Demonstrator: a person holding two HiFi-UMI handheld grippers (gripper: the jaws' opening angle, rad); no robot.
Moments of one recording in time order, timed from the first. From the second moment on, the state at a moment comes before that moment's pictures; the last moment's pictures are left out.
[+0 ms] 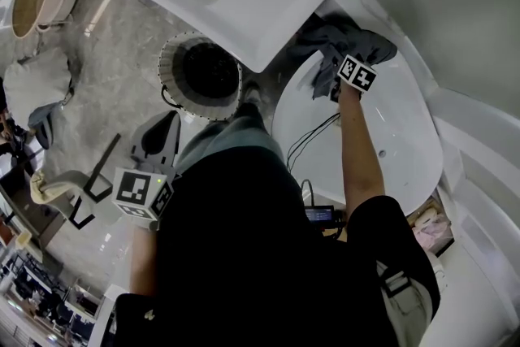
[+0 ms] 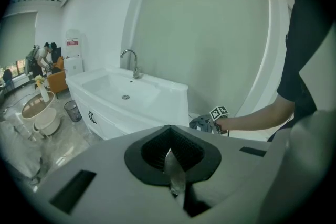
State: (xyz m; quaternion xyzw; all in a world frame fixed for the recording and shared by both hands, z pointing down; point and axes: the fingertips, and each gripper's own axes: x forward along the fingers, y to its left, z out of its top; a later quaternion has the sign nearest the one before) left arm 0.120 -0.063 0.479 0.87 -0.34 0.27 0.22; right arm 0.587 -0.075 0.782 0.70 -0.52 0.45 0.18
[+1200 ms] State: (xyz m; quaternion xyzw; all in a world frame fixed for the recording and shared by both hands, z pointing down) left arm 0.079 -0.054 0.481 0.87 -0.35 0.27 0.21; right arm 0.564 -0.081 0.743 0.74 -0.50 0.45 0.01
